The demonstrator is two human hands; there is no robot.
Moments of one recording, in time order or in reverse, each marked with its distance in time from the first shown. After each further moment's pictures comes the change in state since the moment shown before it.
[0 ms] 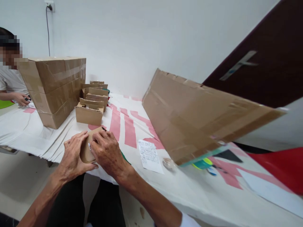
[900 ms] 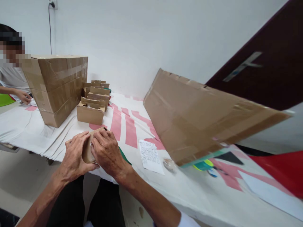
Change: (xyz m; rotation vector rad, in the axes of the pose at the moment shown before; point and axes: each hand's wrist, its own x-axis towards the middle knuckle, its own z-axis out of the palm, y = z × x) left_hand -0.002 0.009 0.000 0.008 0.010 -0.036; right_hand -0.001 -0.005 0.008 -0.011 -0.039 0.029
